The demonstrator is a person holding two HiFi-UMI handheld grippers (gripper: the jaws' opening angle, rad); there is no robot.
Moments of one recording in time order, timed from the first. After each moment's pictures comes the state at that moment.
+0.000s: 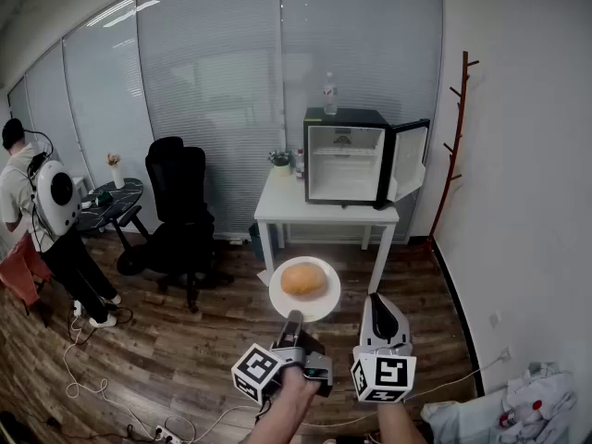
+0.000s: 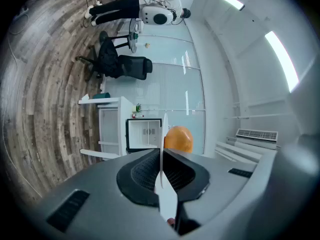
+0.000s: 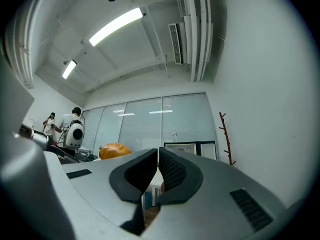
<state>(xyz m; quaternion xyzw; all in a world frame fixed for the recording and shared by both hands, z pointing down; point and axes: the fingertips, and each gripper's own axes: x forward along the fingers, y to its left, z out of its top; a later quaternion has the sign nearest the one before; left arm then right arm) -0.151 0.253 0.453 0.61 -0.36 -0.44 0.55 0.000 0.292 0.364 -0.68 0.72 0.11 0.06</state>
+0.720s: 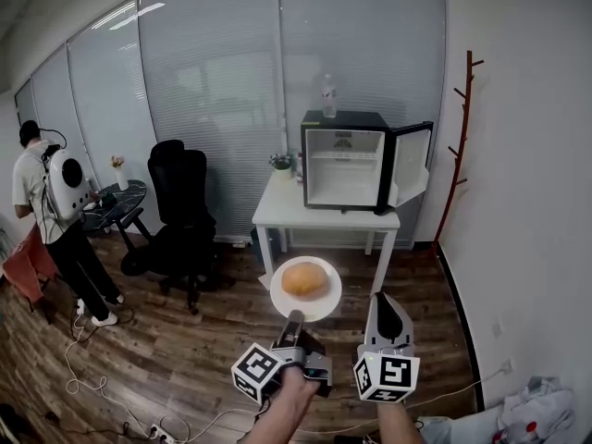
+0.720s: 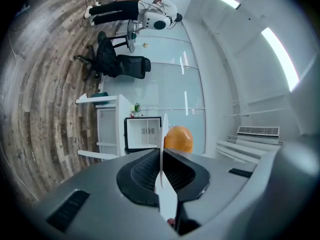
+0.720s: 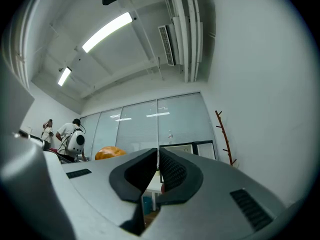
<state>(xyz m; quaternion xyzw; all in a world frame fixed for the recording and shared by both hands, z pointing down) -0.099 0.231 0.453 0.61 -0.37 -0.44 0.54 0.065 0.267 0.363 -0.68 0.72 0.10 0.10</state>
